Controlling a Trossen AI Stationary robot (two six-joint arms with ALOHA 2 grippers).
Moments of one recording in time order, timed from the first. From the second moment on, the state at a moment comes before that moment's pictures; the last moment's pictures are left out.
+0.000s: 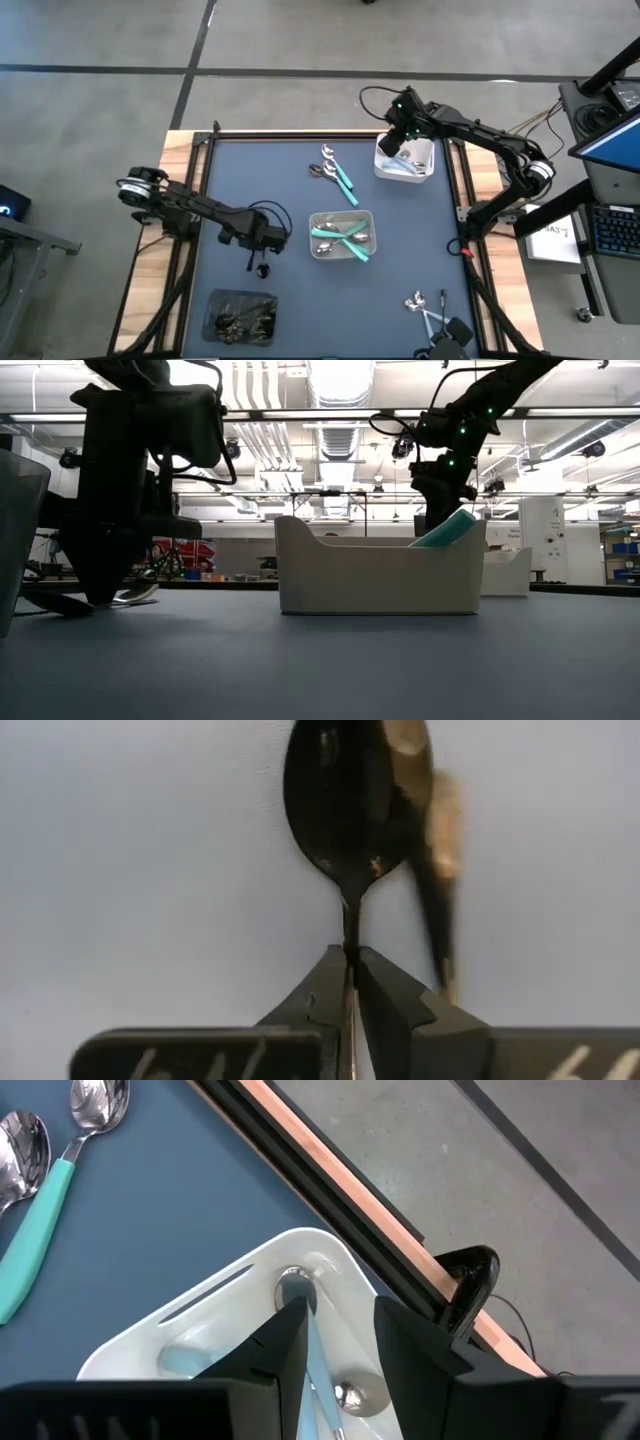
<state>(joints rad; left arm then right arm) -0.18 1.70 0.83 -0.83 -0.05 -1.60 -0.82 1.52 1.17 -0.62 0.07 -0.13</state>
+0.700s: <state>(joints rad) -0.17 1.37 0.85 -0.79 -0.42 -1.65 -0.82 1.52 1.15 -0.66 -0.16 -0.04</state>
